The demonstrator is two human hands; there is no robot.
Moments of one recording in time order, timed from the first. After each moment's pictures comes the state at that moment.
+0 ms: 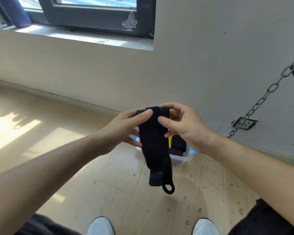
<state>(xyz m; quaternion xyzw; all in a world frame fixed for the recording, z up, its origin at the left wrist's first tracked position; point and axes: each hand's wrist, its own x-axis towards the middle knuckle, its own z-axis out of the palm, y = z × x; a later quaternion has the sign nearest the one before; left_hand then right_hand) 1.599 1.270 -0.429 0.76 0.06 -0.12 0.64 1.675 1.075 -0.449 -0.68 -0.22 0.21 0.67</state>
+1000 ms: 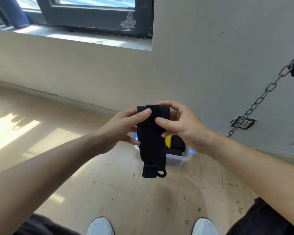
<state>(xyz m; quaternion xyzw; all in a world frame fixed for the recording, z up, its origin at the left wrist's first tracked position) 1.602 1.273 -0.430 0.74 0.05 -0.13 0.66 1.676 1.074 -0.447 -0.64 -0.22 0.25 0.69</state>
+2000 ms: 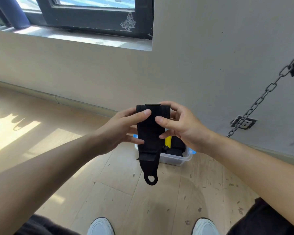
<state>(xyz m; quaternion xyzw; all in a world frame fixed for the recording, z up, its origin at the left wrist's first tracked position) 1.603 1.275 -0.433 0.71 0.05 -0.14 0.69 1.676 1.073 -0.445 -0.63 -0.22 0.28 0.69</state>
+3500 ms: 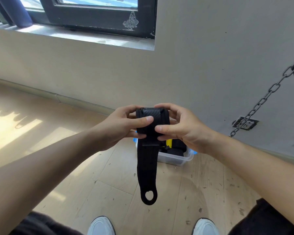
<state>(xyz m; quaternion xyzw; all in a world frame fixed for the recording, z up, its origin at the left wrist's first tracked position) 1.606 1.281 -0.434 0.69 0.06 -0.11 0.71 1.675 1.074 -0.445 -0.64 -0.20 0.31 0.67</state>
